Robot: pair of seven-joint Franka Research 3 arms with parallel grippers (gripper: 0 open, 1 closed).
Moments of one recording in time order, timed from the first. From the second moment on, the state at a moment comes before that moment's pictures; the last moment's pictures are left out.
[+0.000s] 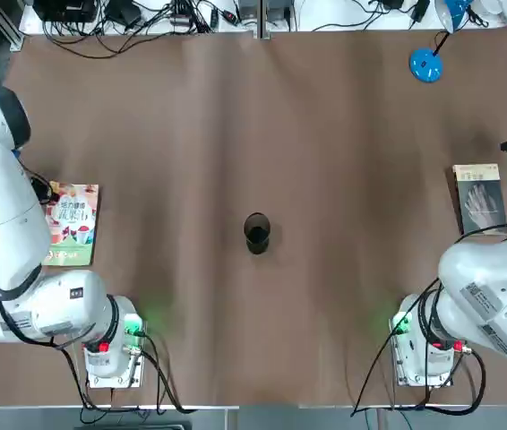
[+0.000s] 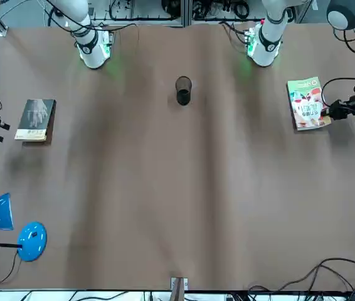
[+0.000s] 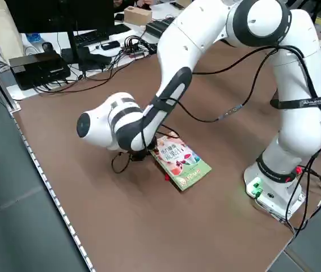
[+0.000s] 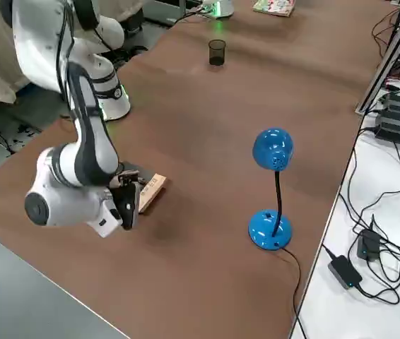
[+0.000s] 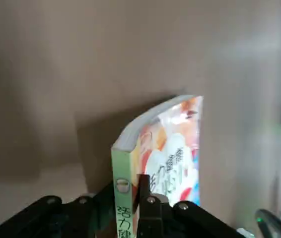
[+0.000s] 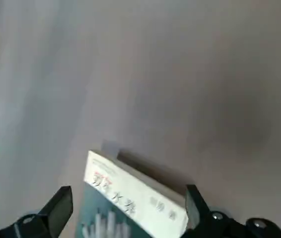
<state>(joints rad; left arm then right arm) 0.14 0.70 0.79 -1.92 -0.77 1.60 1.51 -0.83 0.67 -0.08 -1.60 0.53 1.71 -1.42</state>
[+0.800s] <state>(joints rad) 0.10 0.47 0.66 -1.71 -0.87 1.26 1.04 -0.89 0.92 -0.07 -1.37 0.57 1.50 -1.47</state>
